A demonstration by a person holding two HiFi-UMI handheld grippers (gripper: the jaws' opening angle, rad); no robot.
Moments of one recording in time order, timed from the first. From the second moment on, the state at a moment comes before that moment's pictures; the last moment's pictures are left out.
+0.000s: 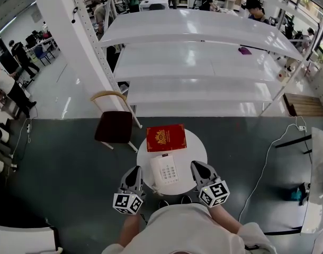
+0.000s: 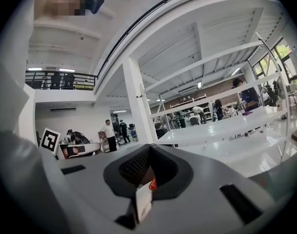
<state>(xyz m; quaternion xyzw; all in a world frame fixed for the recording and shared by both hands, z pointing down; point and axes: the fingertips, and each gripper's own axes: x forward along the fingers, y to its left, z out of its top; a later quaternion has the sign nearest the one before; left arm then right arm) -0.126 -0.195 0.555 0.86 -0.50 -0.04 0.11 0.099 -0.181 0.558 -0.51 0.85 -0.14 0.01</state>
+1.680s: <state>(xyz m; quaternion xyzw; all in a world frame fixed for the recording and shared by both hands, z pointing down) -0.203 -0.172 0.569 0.85 -0.52 -0.03 0.13 -0.026 -0.179 0.750 -0.40 0.86 -0.28 -0.18</state>
